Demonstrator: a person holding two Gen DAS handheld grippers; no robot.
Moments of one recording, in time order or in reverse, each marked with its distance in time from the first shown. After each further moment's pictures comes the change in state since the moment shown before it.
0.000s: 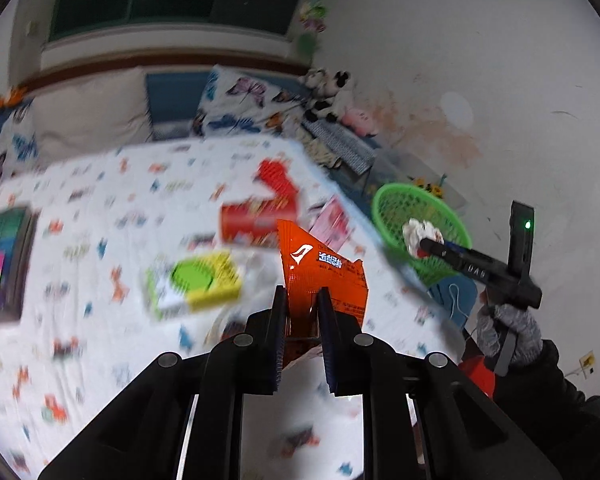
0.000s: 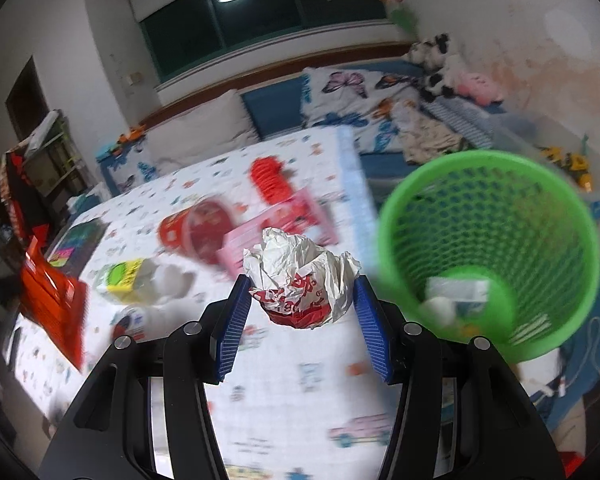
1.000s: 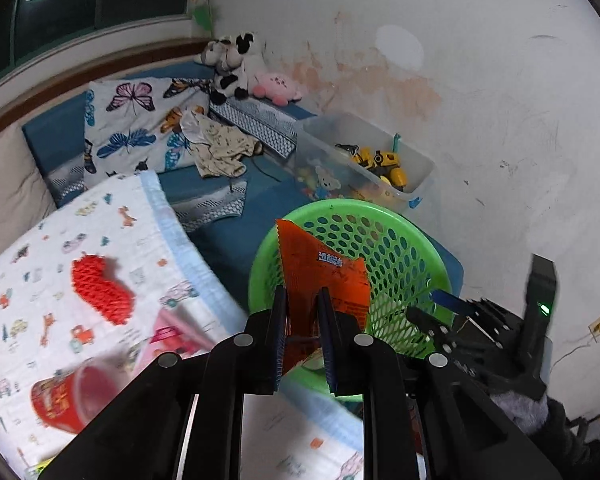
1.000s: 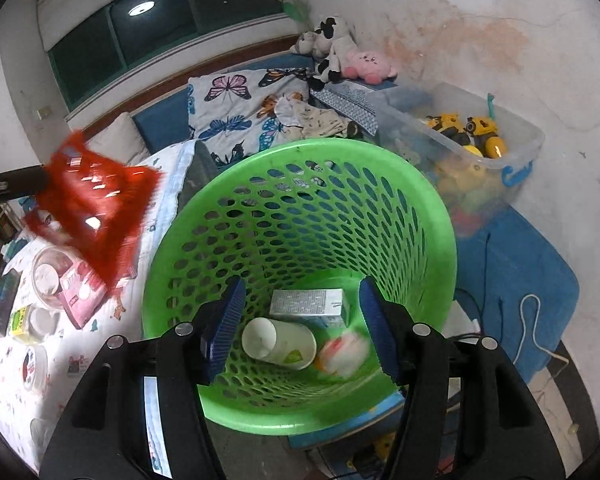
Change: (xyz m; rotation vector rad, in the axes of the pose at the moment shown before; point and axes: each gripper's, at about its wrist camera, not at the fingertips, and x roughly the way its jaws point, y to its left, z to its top) left arm 0.234 -0.193 0.137 0.226 0.167 -0.108; right arm -0.001 -0.170 0.004 0.169 0.012 -0.238
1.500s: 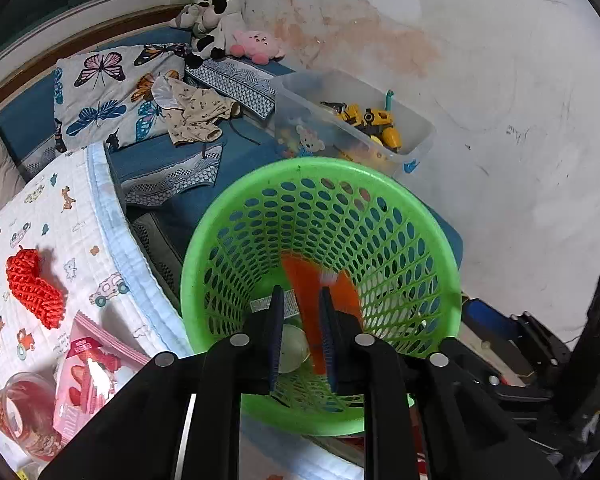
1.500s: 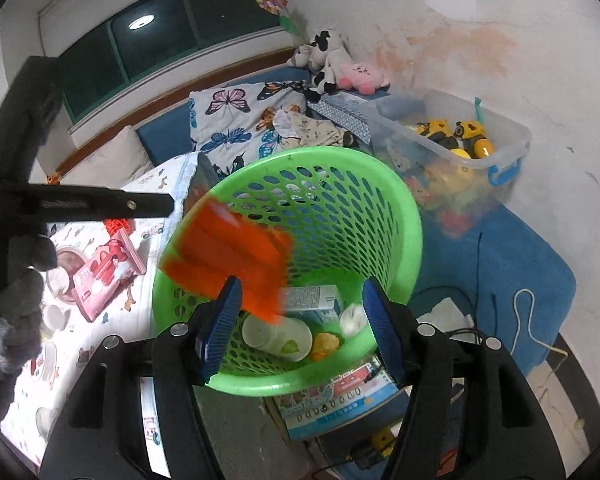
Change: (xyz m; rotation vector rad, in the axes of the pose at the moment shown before) left arm 0.084 -0.040 0.004 0.023 0.133 -0.016; right arm -0.032 -0.012 -0.012 0.022 -0.046 0.006
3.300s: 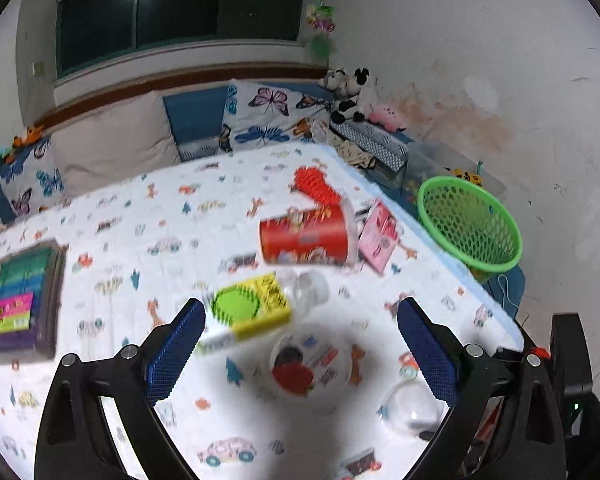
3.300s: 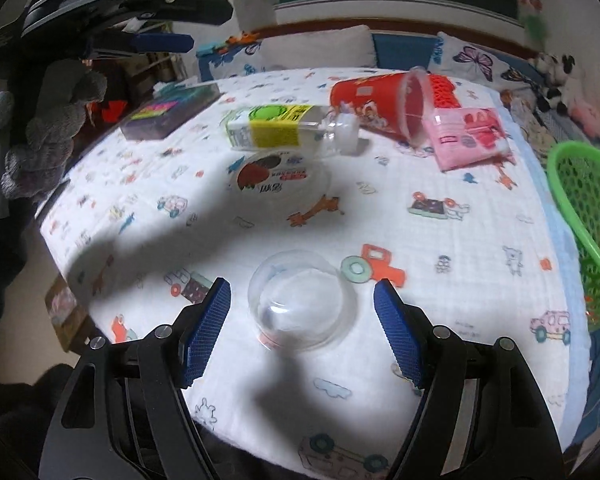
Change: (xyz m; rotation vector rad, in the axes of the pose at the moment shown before) left arm -0.256 0.178 -0.262 -0.202 -0.275 0.290; right arm -0.030 0.289 -0.168 -0.560 0.220 0.469
